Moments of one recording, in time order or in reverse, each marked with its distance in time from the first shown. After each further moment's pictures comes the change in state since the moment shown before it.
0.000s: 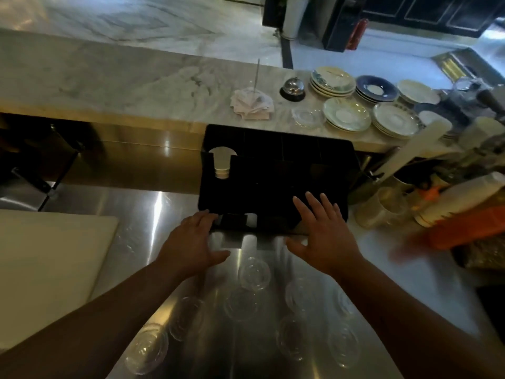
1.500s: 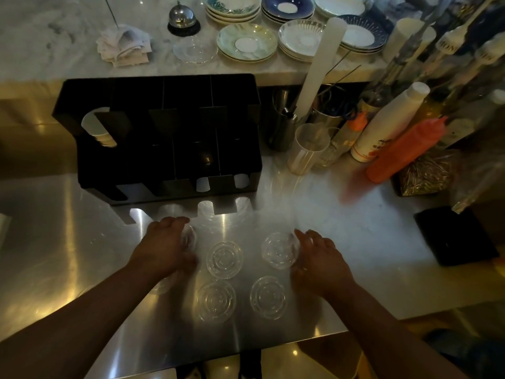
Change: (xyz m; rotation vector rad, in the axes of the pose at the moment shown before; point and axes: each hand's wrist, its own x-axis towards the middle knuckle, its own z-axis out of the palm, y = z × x) left_hand 0.008 0.125 0.139 0.167 -0.235 -0.051; right_hand -0.197 0.178 0.091 0.145 -0.327 0.355
